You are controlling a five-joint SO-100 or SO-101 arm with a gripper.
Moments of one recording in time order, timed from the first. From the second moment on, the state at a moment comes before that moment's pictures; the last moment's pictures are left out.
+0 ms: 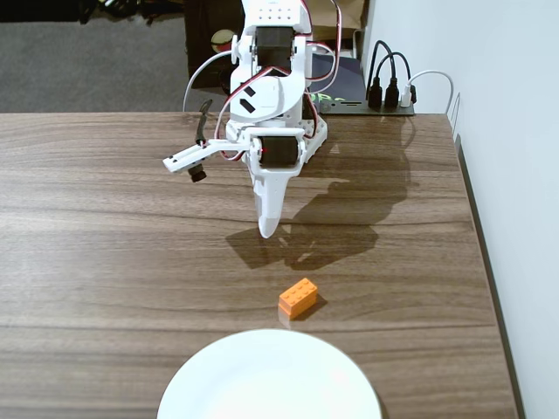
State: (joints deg) arm 2.5 159.5 165.3 43.0 -15.9
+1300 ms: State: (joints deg) arm 0.1 148.2 155.8 42.5 -36.9
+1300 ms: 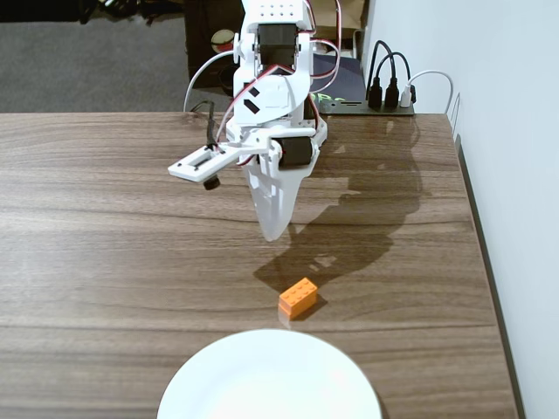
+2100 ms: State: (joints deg) arm 0.4 145.0 153.4 41.7 -44.0
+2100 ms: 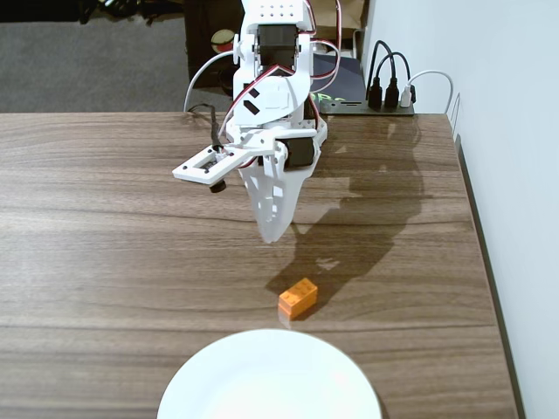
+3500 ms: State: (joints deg) arm -4.7 109.1 120.6 57.2 -26.3
